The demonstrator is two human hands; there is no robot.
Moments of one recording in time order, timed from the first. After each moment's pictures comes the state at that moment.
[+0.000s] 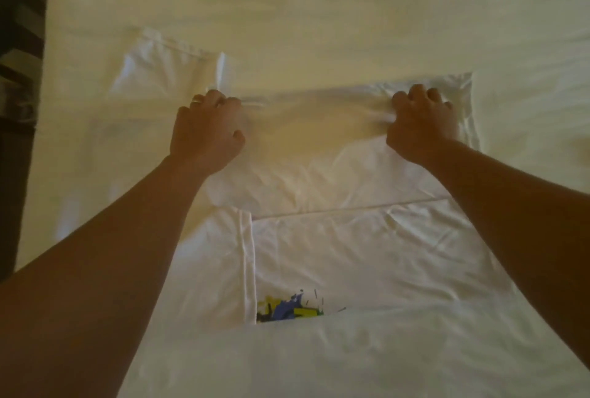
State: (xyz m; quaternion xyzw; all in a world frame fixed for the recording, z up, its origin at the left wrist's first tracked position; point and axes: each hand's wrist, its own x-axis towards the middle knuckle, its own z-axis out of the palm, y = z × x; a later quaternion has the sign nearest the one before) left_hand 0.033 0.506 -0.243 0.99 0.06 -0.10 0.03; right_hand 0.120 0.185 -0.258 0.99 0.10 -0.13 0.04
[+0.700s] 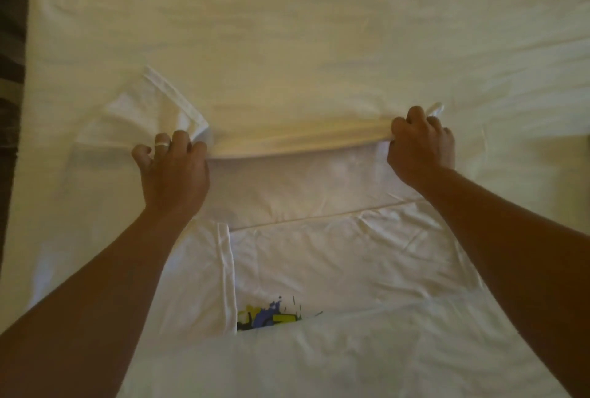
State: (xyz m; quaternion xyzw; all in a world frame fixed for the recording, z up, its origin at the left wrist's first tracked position) left_hand -0.013 0.489 -0.249 0.99 0.08 0.04 -0.13; right_hand 0.095 0.132 -0.255 0.99 0.10 -0.04 0.02
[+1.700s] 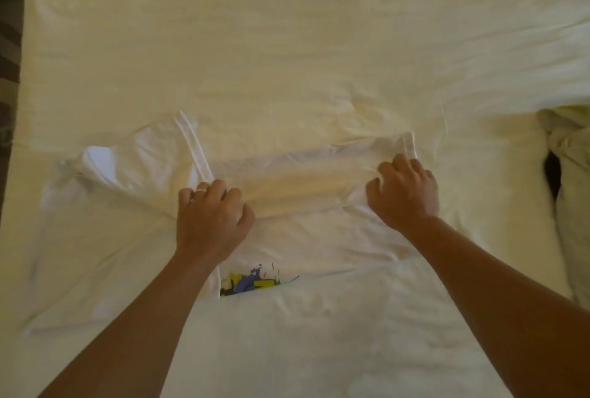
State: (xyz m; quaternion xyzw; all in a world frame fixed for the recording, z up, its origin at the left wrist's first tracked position) left_hand -0.106 0.404 -0.246 1.00 -0.01 0.00 -0.03; right_hand -0.022 0.091 -0.244 0.99 0.07 -0.05 -0.04
